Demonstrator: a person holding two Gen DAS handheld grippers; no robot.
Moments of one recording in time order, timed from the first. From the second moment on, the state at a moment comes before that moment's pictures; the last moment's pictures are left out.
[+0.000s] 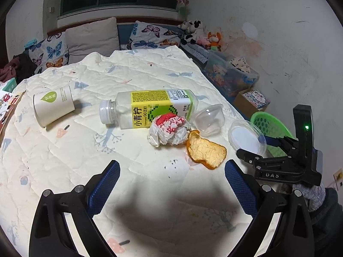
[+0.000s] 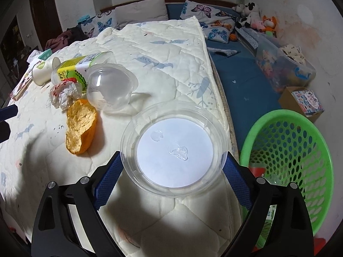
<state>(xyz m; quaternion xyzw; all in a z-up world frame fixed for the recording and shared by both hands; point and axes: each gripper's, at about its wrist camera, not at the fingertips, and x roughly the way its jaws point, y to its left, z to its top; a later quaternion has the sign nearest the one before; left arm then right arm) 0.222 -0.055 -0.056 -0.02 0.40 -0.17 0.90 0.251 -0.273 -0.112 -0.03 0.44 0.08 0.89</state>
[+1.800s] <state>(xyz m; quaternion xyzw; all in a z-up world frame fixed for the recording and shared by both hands) 0.248 -0.108 -0.082 -0.06 0.44 -0.20 0.88 0.192 -0.297 -0.084 0.00 0.40 0.08 0.91</state>
